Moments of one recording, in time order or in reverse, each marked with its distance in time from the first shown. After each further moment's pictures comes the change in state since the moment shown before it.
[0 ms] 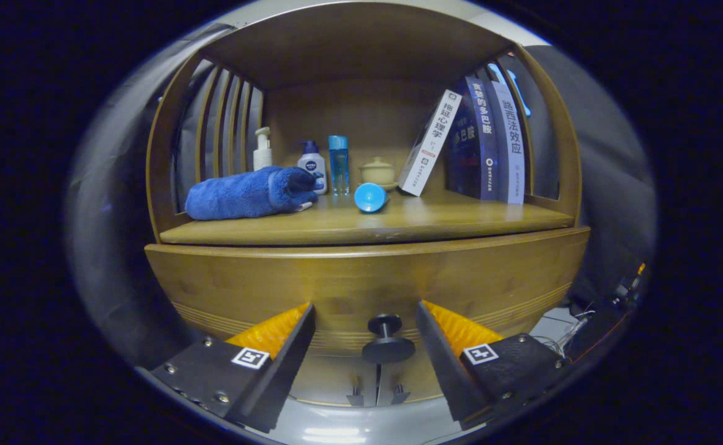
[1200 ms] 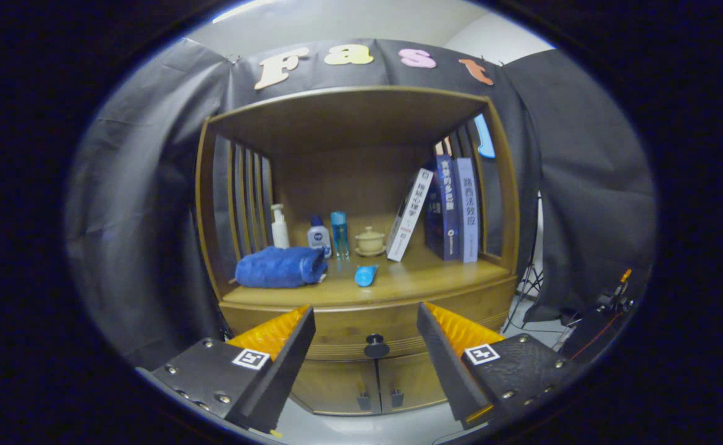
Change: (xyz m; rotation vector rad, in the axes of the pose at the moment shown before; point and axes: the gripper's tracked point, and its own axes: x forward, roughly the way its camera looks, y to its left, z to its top) arm -0.168 -0.007 0.112 0.087 -0.201 -0.017
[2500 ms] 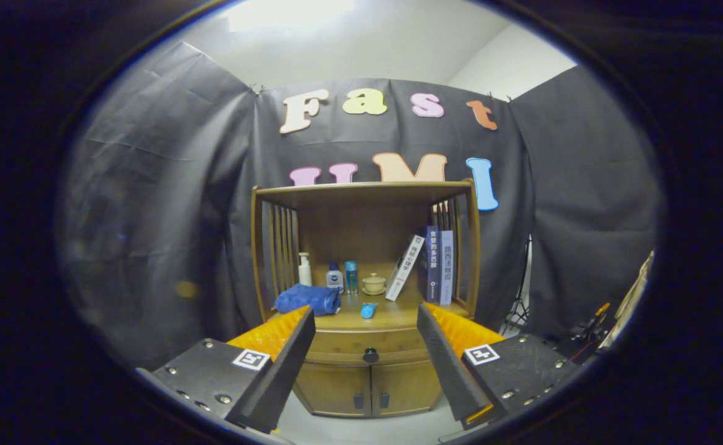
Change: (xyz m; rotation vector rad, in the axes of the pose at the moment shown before) arm -0.136 -0.006 0.093 -0.069 -0.130 0.065
